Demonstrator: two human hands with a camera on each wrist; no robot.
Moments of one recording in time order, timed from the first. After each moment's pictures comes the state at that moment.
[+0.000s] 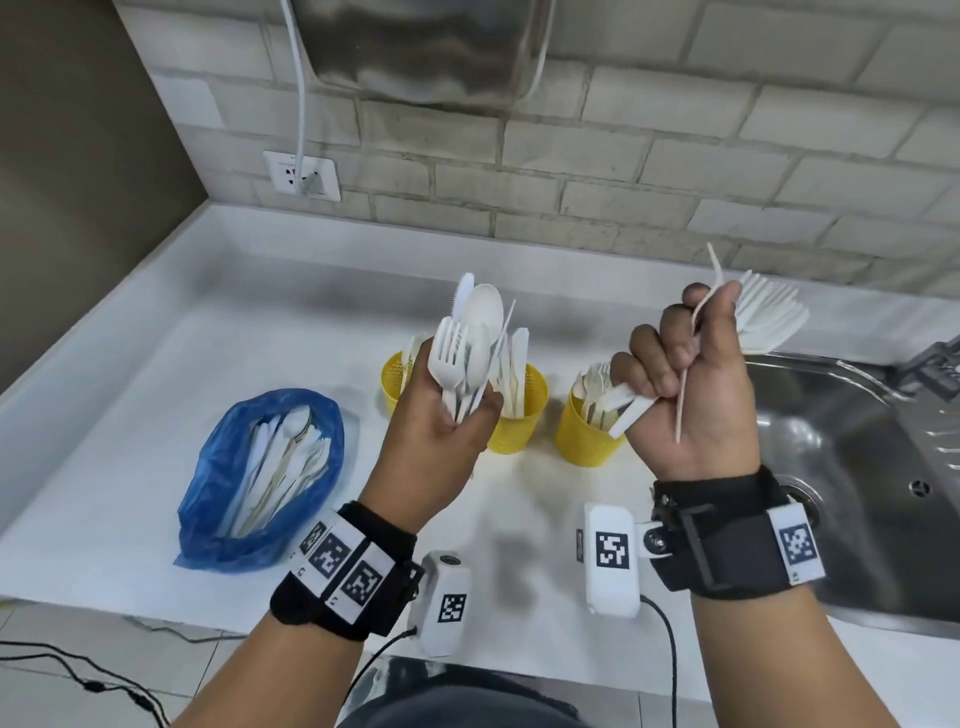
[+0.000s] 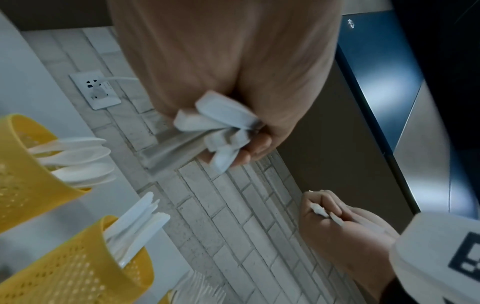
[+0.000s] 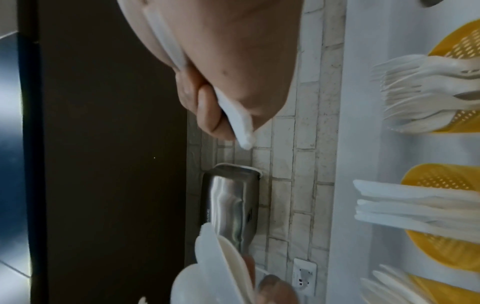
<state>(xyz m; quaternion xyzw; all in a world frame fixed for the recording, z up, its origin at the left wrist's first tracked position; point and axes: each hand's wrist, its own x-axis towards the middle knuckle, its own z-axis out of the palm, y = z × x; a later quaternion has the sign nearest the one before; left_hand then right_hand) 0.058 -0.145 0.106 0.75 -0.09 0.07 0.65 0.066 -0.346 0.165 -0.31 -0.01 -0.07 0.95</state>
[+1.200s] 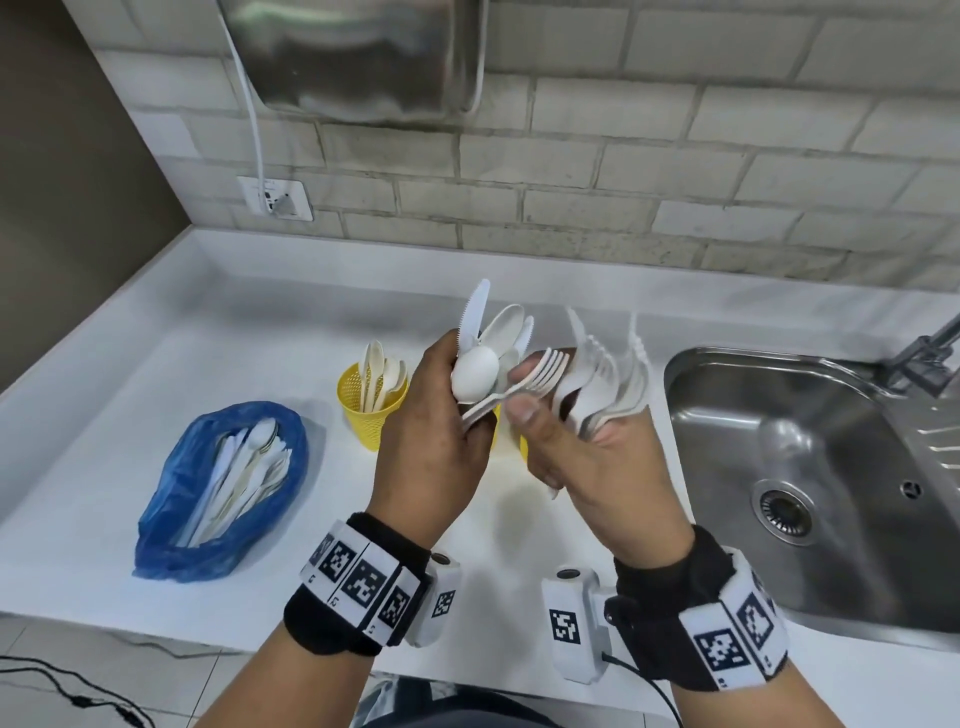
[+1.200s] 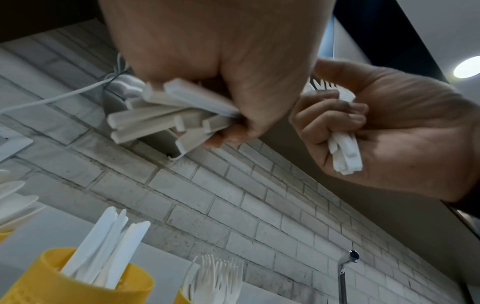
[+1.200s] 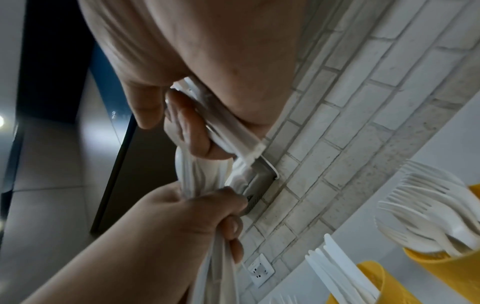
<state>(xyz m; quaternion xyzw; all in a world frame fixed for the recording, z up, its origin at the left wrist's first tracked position) 0.046 -0.213 0.111 0.86 -0.10 0.18 0.47 0.018 -0.365 0.146 -0.62 -0.19 -0.08 0.75</state>
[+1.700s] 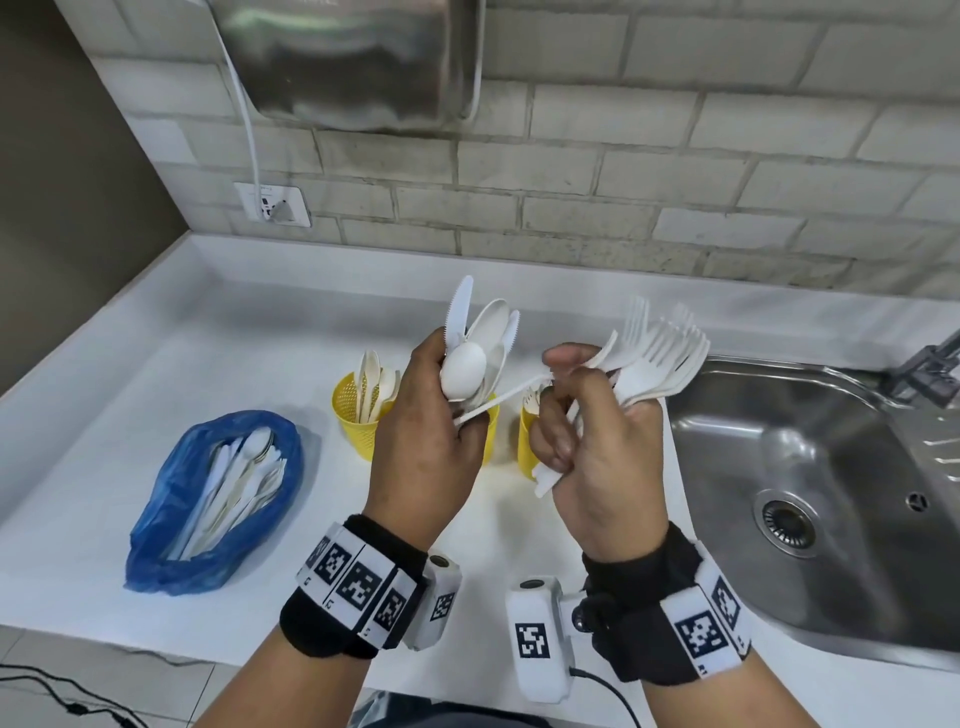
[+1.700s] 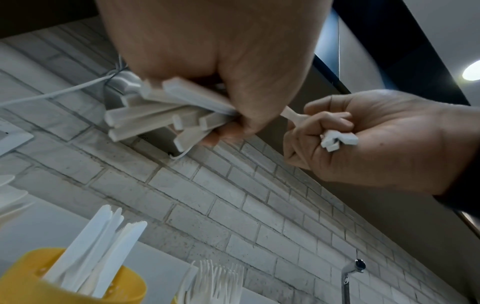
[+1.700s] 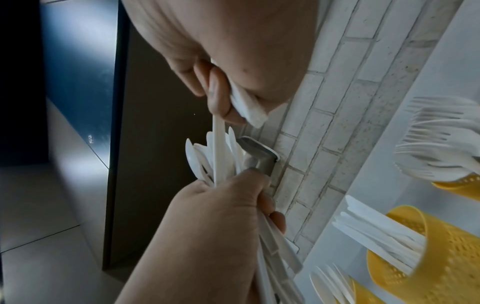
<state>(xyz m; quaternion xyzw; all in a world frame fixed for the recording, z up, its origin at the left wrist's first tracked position) 0.060 -0.217 0.112 0.85 -0.09 0.21 0.47 0.034 -0.354 0.158 -0.47 0.03 -0.11 0.88</state>
